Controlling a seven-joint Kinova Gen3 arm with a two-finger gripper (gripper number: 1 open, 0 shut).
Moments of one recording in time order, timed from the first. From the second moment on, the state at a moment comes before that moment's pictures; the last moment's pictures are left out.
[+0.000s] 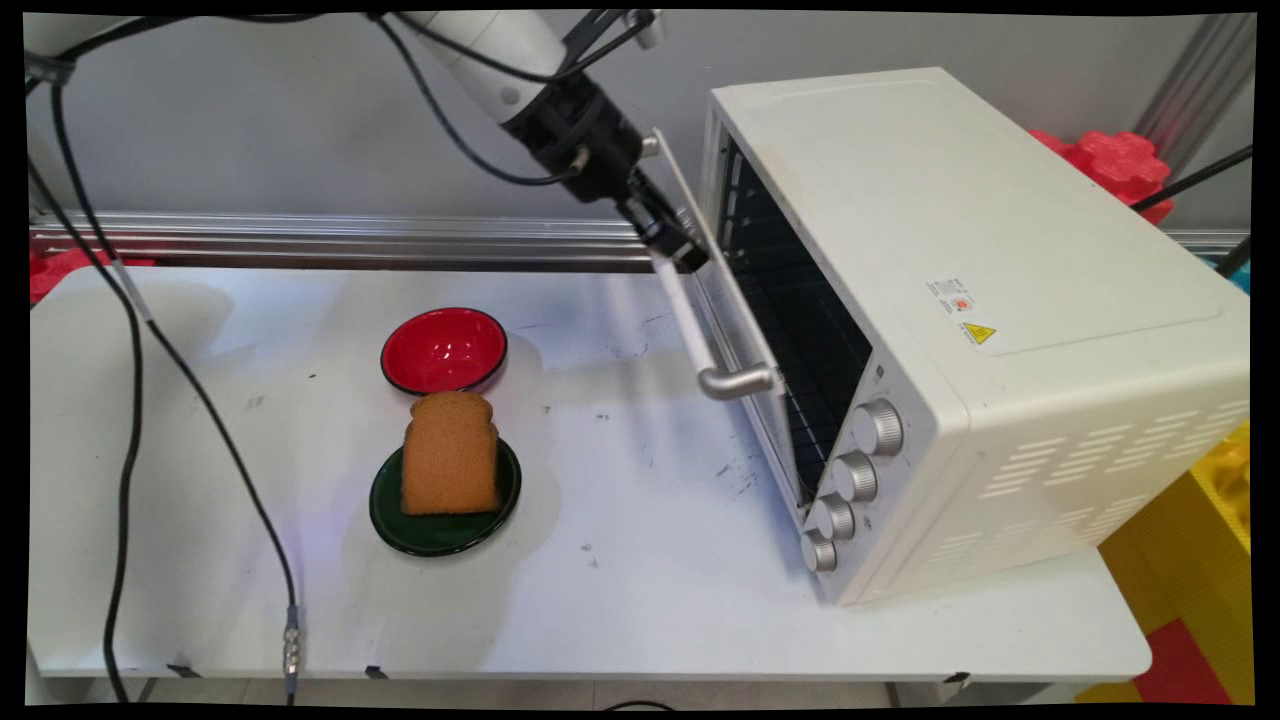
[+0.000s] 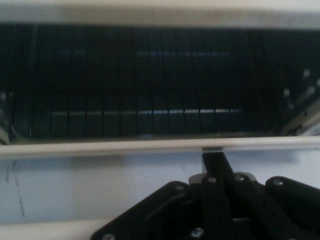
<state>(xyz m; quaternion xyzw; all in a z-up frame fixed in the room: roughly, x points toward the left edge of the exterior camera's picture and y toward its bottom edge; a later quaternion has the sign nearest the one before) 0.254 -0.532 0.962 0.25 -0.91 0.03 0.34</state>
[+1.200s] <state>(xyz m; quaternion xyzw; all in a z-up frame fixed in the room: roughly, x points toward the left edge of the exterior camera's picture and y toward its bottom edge) 0.319 -0.496 0.885 0.24 -0.91 0.05 0.33</state>
